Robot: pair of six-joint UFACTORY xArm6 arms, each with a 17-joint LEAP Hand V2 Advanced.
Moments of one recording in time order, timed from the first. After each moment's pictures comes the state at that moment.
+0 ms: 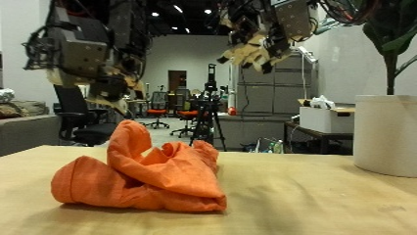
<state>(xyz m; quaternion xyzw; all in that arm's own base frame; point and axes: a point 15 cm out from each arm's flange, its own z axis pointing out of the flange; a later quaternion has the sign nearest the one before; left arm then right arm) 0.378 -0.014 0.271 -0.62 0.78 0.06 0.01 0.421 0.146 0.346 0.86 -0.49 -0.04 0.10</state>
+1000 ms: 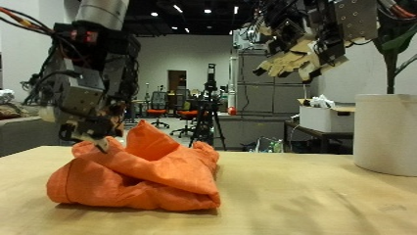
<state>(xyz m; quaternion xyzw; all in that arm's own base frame) 0.396 0.028 0.236 -0.65 0.75 0.12 -0.01 0.382 0.093 0.337 0.84 -0.53 -0.05 0.10</state>
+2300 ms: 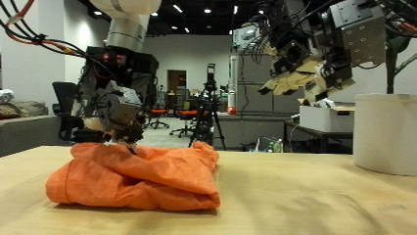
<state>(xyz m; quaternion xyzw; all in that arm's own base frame) 0.488 0.038 0.210 -0.69 0.71 0.13 0.01 0.381 0.084 0.308 0.84 -0.53 -0.06 0.11</state>
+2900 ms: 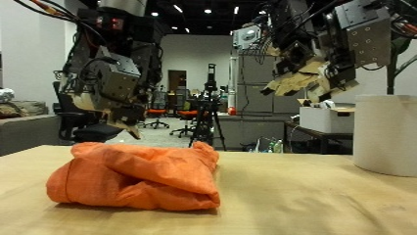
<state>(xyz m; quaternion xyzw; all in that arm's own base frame) 0.389 -0.019 0.221 -0.63 0.77 0.11 0.00 0.381 0.082 0.307 0.84 -0.53 -0.07 0.11</state>
